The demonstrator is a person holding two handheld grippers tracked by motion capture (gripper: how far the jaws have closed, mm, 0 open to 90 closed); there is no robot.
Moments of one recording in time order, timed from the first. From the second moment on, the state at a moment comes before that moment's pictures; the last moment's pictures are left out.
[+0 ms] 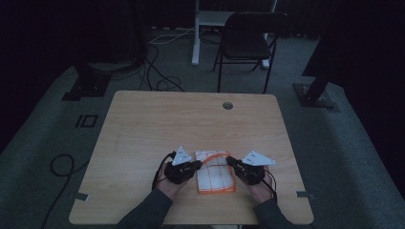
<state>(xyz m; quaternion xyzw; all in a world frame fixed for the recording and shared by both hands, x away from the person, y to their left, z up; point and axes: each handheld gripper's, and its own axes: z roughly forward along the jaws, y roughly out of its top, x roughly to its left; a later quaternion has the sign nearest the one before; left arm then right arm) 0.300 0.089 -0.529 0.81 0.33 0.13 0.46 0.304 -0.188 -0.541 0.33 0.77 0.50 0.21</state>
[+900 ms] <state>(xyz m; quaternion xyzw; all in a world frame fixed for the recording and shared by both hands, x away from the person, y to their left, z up) 0.283 0.083 -0.529 0.82 0.31 0.12 0.47 0.286 -0.198 -0.548 0.33 0.77 0.50 0.20</state>
